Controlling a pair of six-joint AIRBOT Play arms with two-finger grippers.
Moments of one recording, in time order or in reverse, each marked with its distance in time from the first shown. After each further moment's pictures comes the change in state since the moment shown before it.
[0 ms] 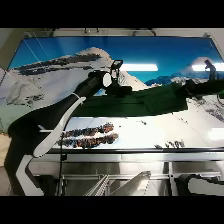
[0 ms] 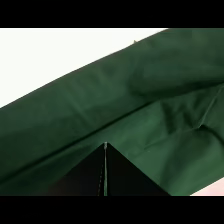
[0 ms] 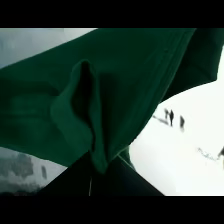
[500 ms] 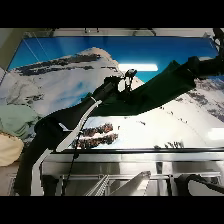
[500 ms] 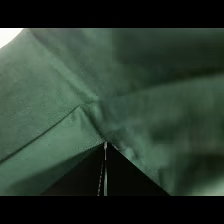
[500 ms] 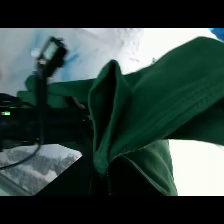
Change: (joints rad) left arm -0.071 -0.165 0.176 -0.012 -0.074 0.003; right arm 0.157 0.116 0.204 0.010 0.074 0.132
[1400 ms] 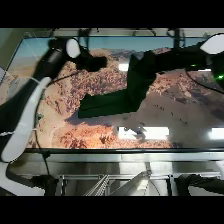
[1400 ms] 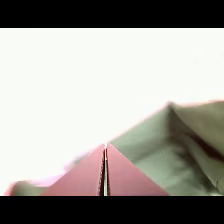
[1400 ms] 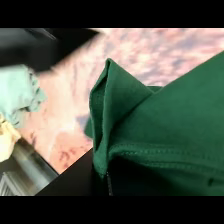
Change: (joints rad) left arm 0.329 0.422 -0.097 0.215 -0.099 -0.053; right arm 0.425 -0.113 0.097 0.059 -0.198 0.105
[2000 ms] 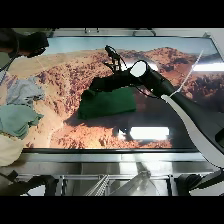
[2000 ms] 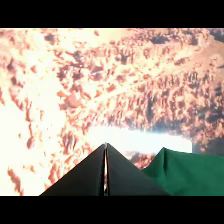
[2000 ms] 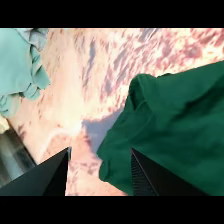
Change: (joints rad) left arm 0.286 0.384 -0.204 0.055 -0.016 0.008; right arm 0.311 -0.304 0.121 -0.008 -0.245 -0.054
